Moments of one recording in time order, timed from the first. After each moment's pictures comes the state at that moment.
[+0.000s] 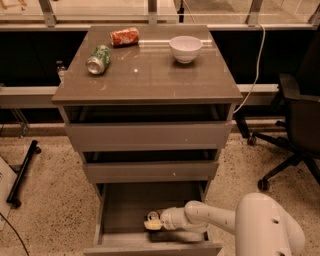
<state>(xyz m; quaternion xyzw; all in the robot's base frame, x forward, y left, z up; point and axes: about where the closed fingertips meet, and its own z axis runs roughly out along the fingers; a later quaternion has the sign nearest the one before) 0.554 0.021 0.176 -0.34 0.83 0.34 0.27</state>
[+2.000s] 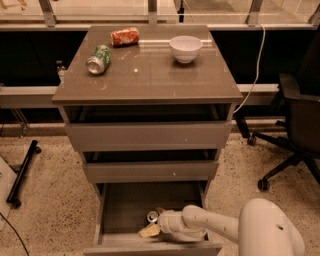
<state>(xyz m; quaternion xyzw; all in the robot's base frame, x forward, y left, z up) 0.550 0.034 0.171 -0.36 0.82 0.33 0.30</state>
